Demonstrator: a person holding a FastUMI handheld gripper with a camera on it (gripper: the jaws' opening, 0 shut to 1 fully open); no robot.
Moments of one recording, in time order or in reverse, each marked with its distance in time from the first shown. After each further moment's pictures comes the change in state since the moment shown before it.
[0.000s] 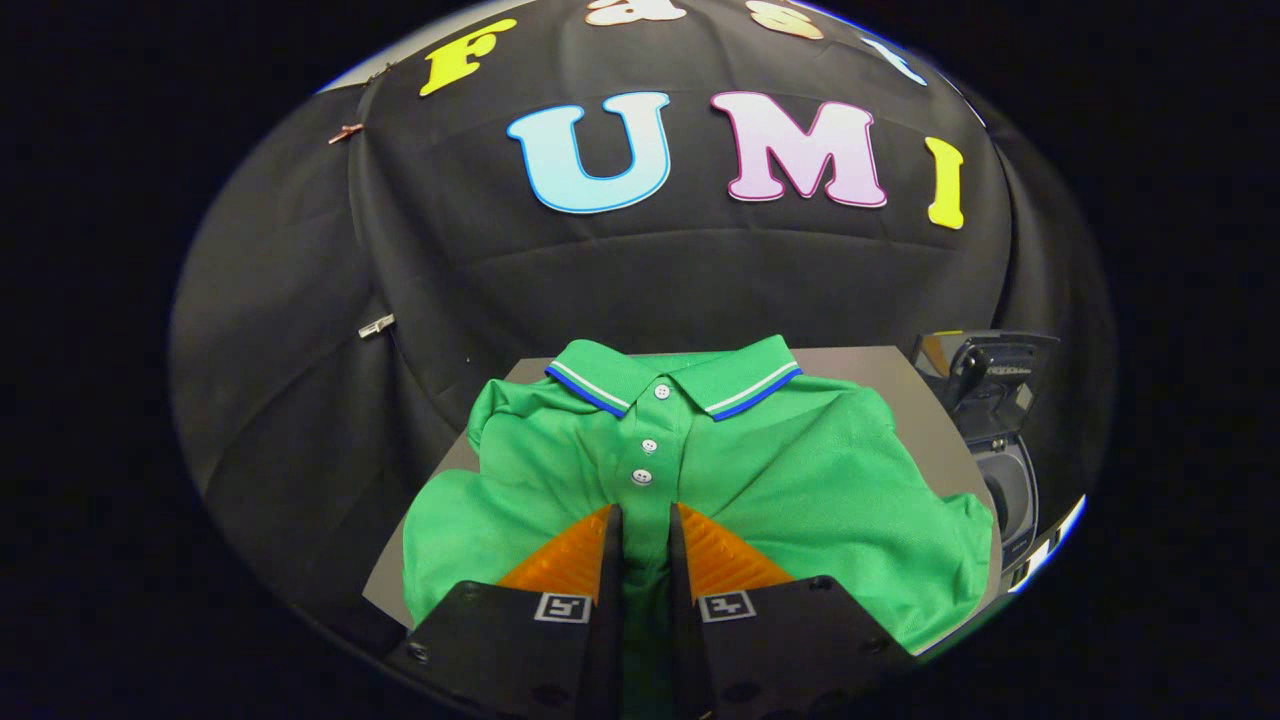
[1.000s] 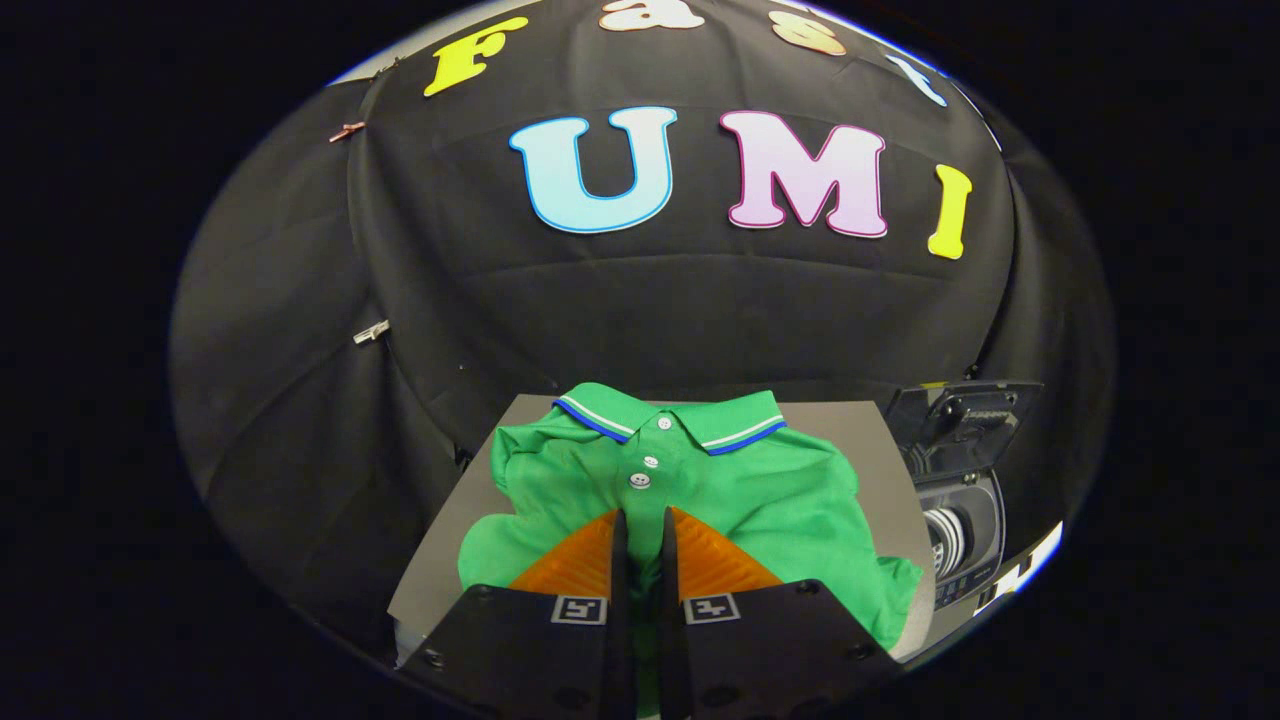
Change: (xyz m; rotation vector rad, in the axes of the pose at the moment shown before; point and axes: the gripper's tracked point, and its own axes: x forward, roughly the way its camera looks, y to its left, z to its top) arm -0.025 -0.002 0.054 -0.067 -0.004 -0.020
